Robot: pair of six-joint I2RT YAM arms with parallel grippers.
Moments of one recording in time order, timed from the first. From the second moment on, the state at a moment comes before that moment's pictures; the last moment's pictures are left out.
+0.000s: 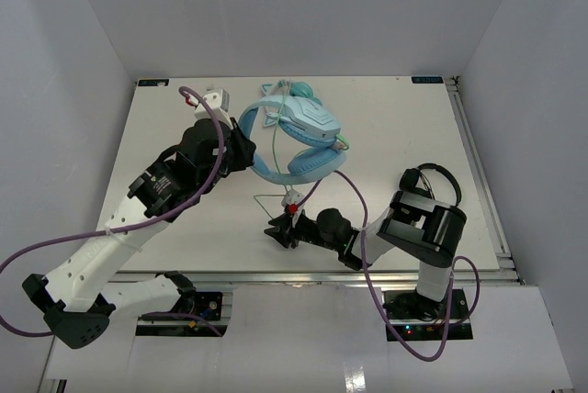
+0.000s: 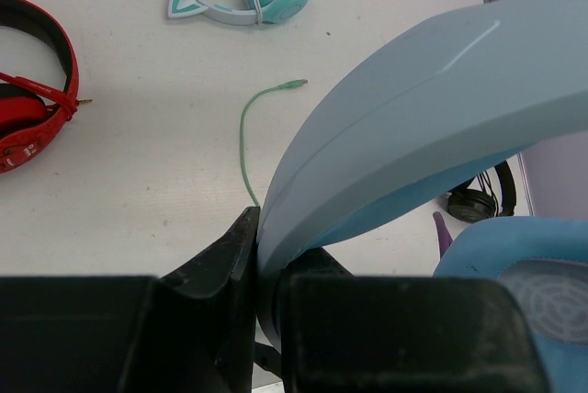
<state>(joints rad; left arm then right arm) -0.76 1.08 1.32 -0.67 -0.41 -0.63 1.12 1.82 0.48 1.23 -0.12 0.09</state>
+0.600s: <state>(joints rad) -0.76 1.06 1.32 -0.67 -0.41 -0.63 1.06 1.93 0.51 1.23 -0.29 0.08</state>
